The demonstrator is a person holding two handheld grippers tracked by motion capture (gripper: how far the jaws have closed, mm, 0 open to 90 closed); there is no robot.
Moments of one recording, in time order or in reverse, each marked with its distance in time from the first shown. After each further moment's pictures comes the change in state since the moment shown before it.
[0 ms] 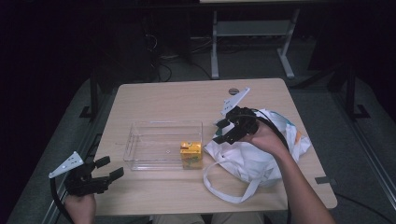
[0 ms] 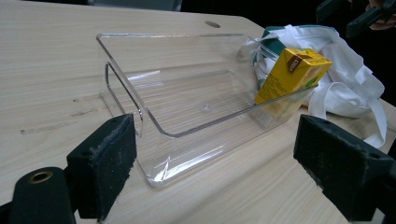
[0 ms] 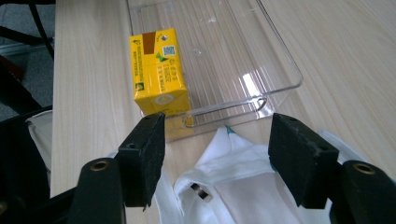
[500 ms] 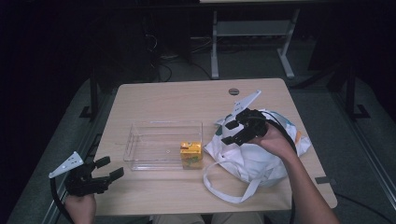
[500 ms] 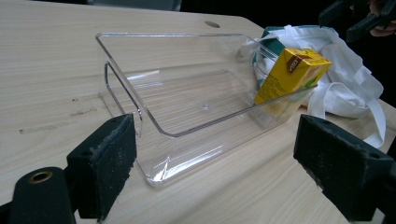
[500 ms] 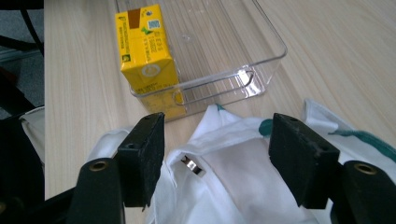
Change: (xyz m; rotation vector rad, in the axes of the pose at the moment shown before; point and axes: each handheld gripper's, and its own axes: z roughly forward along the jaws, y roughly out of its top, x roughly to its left) left arm 0.000 0.000 0.000 -0.001 -0.002 -0.008; right arm -0.005 -0.025 -0.011 -0.008 -0.025 0.045
